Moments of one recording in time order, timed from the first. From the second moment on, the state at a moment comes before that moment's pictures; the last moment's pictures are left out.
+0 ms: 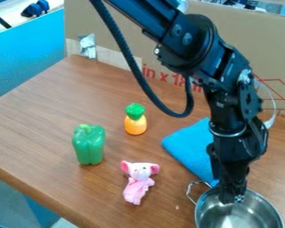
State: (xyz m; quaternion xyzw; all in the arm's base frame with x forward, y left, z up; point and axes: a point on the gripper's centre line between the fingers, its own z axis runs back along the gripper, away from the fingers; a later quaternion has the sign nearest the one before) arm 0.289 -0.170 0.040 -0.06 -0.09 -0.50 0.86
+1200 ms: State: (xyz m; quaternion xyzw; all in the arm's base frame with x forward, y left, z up) arm 0.314 -0.057 0.160 -0.11 -0.16 -0.32 0.93
